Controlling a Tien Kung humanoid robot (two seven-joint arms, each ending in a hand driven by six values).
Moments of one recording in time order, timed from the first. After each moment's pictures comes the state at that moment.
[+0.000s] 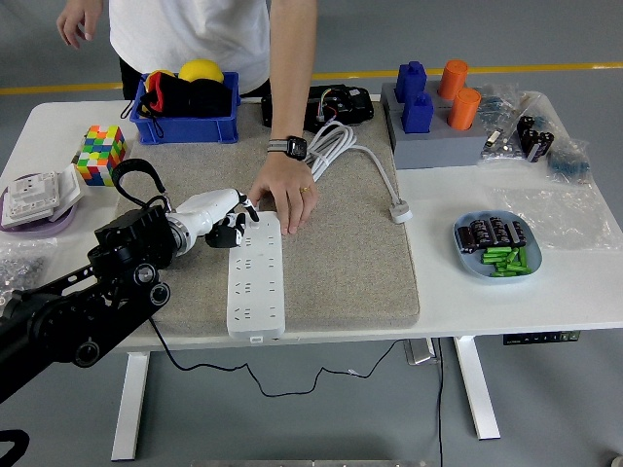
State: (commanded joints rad) left arm -0.61 0.24 -0.75 -1.16 1.80 -0.11 0.41; right arm 0.02 -0.23 1.34 0.18 -1.15 0.10 -0.13
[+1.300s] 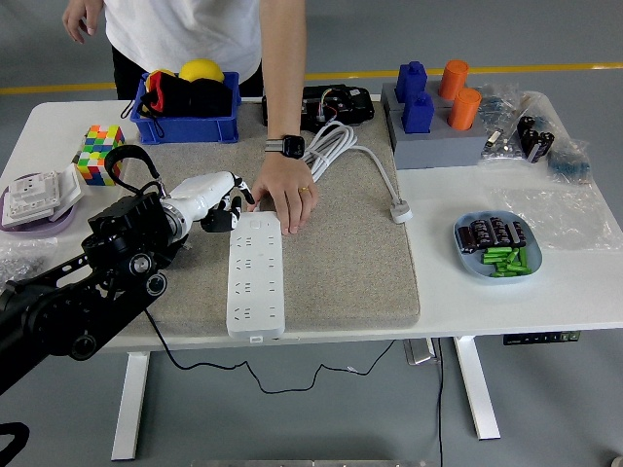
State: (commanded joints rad) left arm -0.61 0.26 -0.84 -1.23 1.84 -0.11 0.42; right arm 0.03 -0.23 1.34 0.18 -1.15 0.10 -0.13
